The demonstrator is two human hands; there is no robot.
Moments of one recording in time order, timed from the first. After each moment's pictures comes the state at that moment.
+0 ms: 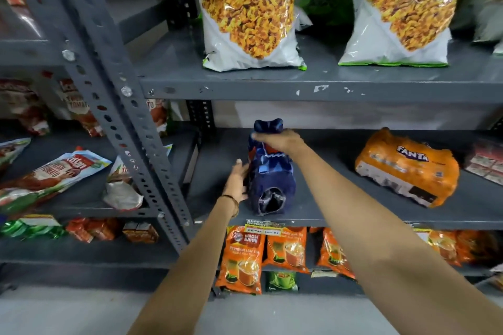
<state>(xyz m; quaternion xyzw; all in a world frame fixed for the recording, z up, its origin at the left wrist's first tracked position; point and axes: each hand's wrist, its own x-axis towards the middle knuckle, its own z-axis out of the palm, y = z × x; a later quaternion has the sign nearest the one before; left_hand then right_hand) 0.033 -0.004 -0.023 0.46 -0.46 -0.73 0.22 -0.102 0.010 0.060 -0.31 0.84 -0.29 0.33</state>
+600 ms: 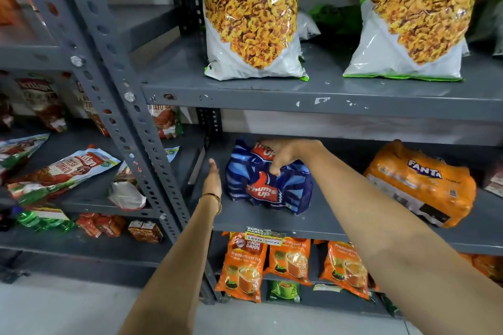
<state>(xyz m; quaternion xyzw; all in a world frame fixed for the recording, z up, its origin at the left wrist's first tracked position) 0.055 -0.043 -0.029 0.56 -0.38 -0.65 0.34 -0.118 0.006 0.079 -0.61 0.74 0.06 0.29</state>
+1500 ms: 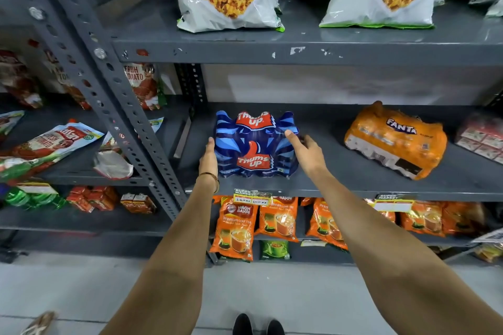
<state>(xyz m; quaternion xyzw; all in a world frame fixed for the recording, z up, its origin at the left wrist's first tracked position) 0.051 -0.007 -0.058 0.55 -0.34 -0.68 0.35 -0.132 0.106 -0.023 -0.26 0.77 -0.49 0.30</state>
